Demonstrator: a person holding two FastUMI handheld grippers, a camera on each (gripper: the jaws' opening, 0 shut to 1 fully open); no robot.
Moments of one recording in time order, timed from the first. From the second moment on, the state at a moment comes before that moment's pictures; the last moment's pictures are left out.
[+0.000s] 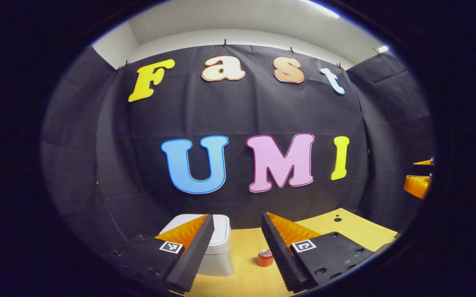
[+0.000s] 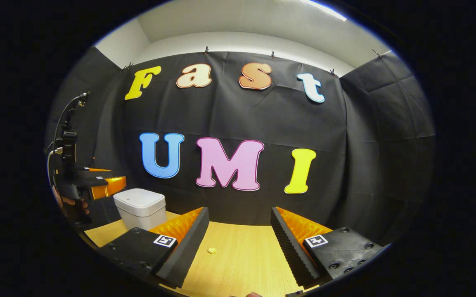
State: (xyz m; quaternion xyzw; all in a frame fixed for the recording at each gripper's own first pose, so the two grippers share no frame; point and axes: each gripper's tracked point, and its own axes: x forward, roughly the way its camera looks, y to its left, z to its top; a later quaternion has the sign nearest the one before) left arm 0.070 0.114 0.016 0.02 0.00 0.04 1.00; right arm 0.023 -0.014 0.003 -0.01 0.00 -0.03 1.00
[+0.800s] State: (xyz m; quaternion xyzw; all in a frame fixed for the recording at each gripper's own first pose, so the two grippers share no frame) left arm 0.165 0.223 -0.064 0.00 0.11 0.06 0.99; right arm 0.018 -0.027 -0.012 0.00 0.02 -0.05 1.00
